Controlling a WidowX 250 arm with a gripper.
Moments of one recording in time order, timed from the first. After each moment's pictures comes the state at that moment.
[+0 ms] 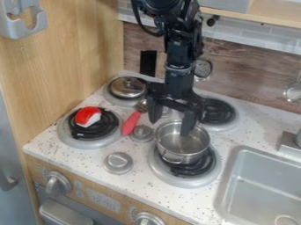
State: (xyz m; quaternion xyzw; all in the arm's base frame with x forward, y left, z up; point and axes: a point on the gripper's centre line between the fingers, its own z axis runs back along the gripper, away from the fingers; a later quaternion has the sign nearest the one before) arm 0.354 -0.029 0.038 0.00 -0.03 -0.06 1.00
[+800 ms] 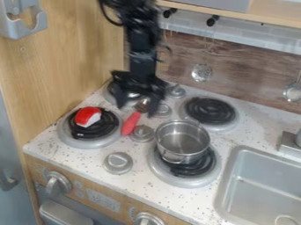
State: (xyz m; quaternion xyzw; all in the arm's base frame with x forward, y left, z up) arm 0.369 0.063 0.040 0.01 -0.03 0.02 1.00
